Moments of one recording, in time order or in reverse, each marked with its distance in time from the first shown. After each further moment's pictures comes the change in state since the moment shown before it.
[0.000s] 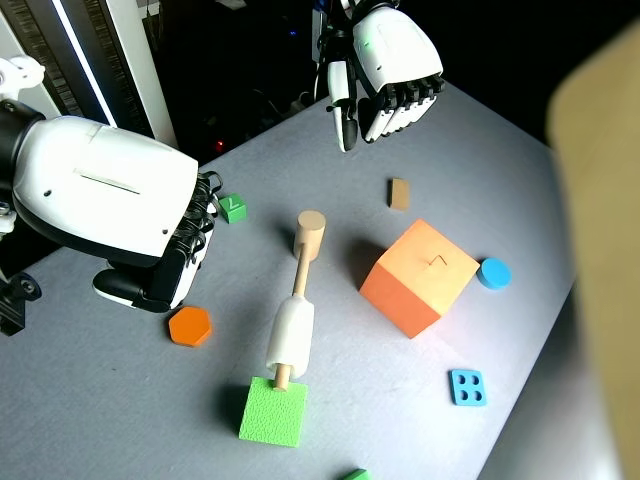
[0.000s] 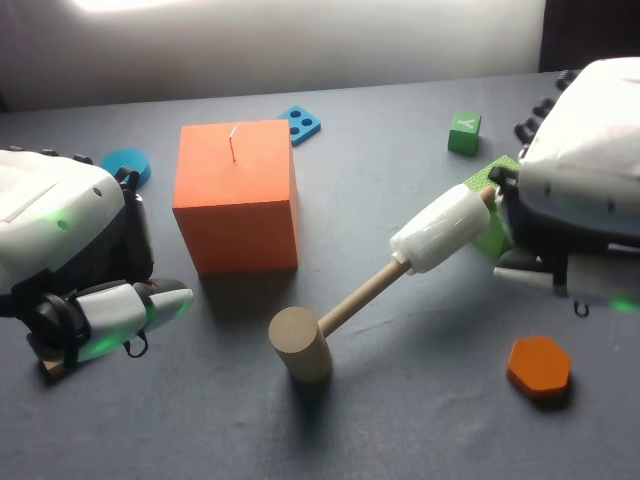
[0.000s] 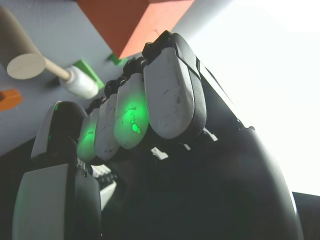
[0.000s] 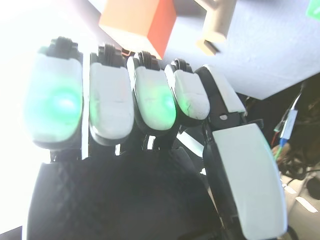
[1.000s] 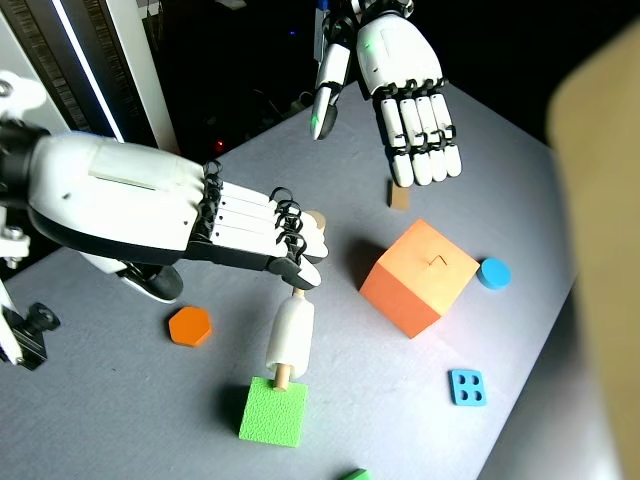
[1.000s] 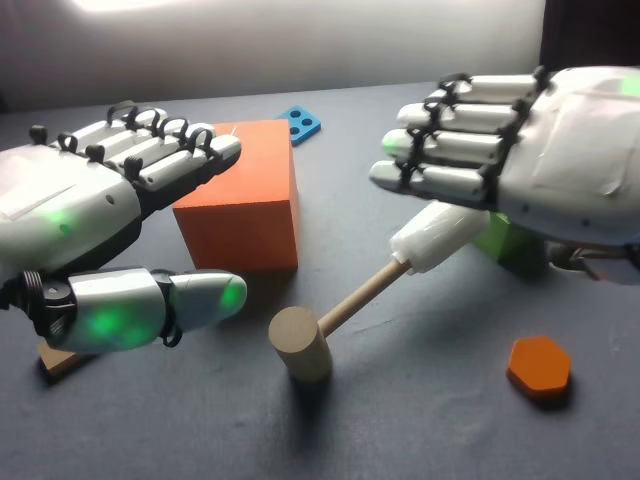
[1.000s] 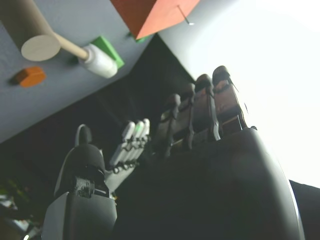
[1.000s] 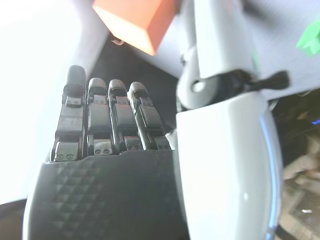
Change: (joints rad) left arm 0.060 -0.016 0.164 0.593 0.107 -0.554; right arm -0.074 -0.089 0.098 0.517 0.084 -0.634
